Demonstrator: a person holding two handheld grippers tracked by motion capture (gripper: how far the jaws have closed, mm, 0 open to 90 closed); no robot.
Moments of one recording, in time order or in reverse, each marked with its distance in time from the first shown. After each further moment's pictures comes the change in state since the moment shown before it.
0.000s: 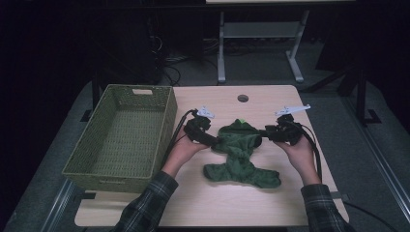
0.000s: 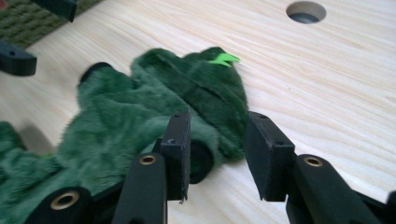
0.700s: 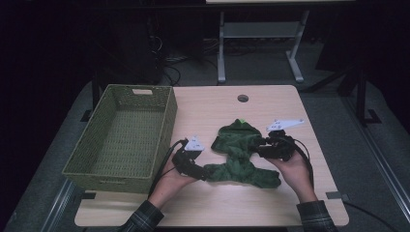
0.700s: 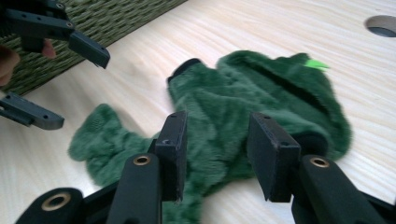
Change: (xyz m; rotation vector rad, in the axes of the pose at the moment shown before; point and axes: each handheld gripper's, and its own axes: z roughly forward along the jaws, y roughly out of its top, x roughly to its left) left arm -0.049 -0.078 -0.030 0.004 -0.010 0.032; right arm 0.063 -0.016 -0.013 -0.033 0.120 -0.088
